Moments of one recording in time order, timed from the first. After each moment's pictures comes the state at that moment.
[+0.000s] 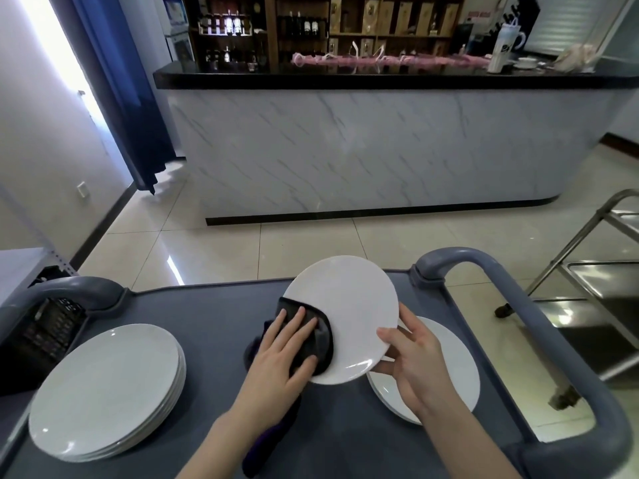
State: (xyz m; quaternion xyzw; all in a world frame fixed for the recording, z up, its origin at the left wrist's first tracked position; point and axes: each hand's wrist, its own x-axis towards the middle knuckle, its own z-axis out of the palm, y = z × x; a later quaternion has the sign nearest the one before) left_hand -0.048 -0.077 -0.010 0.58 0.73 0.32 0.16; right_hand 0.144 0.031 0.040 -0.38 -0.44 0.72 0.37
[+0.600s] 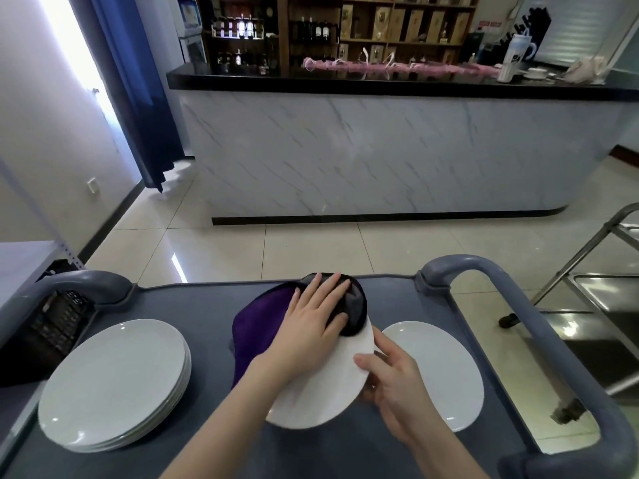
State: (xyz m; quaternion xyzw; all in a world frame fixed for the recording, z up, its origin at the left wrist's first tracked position) left_hand -0.045 -0.013 0.027 0.63 0.72 0.25 0.12; right_hand 0.132 -0.001 0.036 -0.34 -0.50 0.75 0.27
